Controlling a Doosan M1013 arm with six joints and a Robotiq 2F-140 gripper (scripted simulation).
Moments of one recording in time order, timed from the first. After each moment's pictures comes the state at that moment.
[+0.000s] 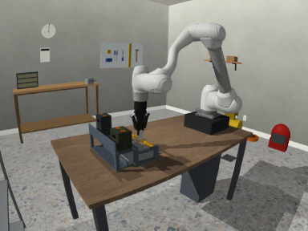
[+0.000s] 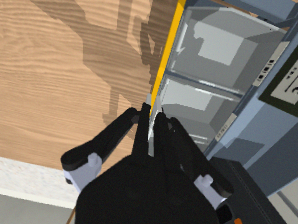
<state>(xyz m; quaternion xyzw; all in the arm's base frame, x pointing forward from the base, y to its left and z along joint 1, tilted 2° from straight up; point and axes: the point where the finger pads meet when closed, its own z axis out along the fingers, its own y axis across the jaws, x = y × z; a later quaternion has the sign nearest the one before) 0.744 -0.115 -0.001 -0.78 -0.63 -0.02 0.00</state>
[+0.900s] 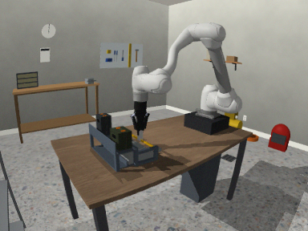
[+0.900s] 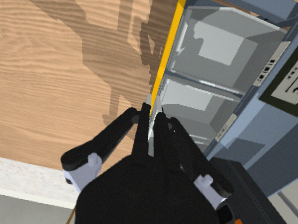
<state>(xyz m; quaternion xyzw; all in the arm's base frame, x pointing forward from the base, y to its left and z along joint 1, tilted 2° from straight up) 0.744 -0.115 -0.003 -0.78 -0.63 -0.02 0.00</state>
